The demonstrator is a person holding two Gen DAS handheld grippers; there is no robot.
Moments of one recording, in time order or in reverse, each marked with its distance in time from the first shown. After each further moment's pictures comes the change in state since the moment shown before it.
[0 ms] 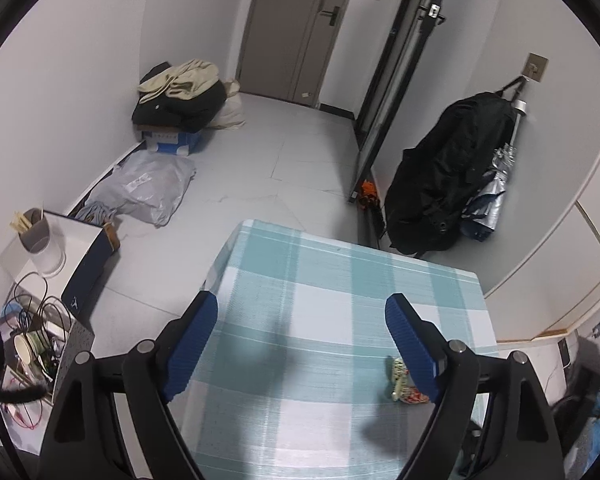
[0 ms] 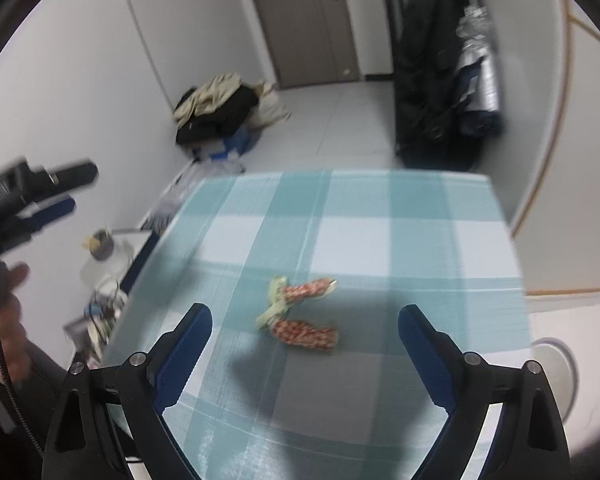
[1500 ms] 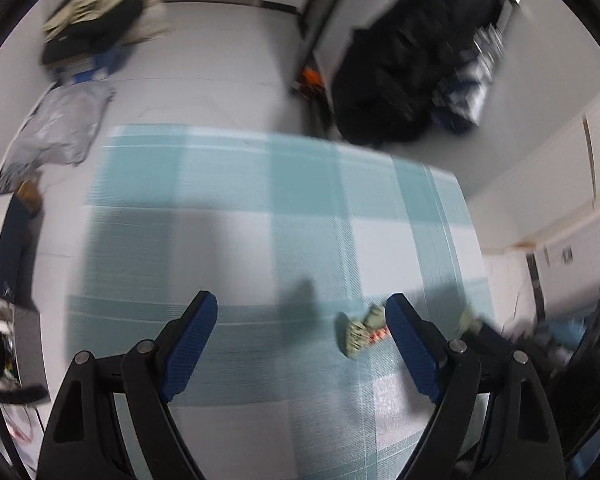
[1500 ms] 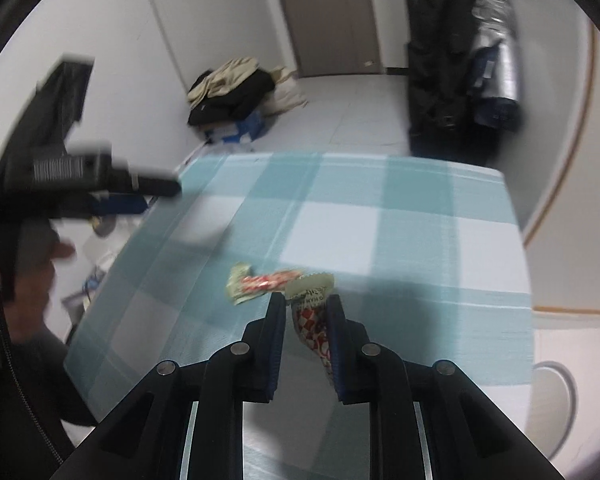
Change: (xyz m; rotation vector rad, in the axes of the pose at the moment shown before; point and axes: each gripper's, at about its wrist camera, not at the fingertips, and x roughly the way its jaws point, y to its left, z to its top) left arm 0.095 -0.044 -0.021 0.146 0.416 -0.182; right arm 0.006 -0.056 0.001 -0.011 -0.013 0.043
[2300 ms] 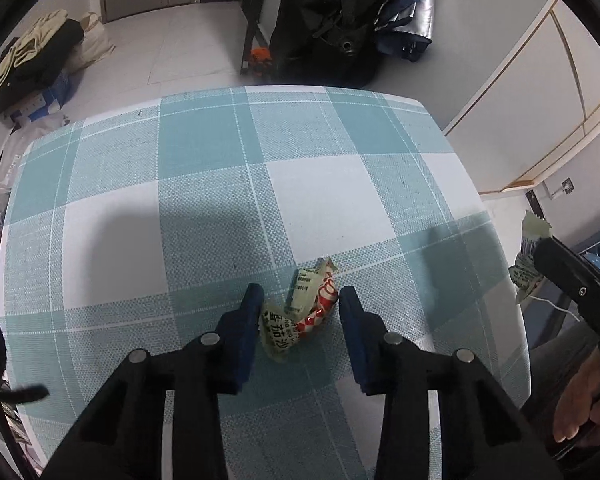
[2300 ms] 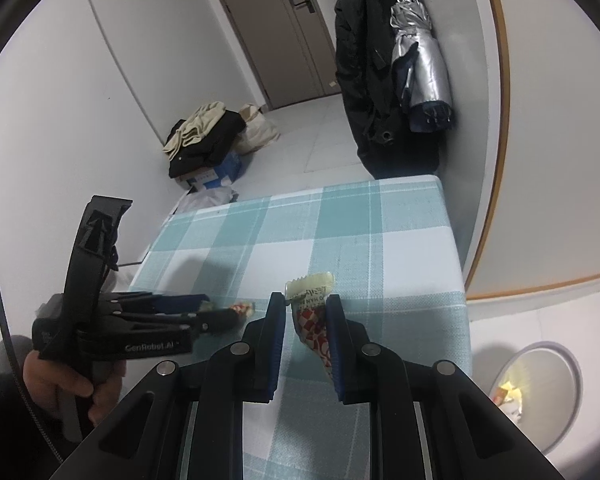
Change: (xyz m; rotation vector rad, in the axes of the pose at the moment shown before) left arm 0.031 -0.040 -0.028 0.184 0.053 0.004; right arm -0.040 -0.042 0.001 0.132 -0.092 0.002
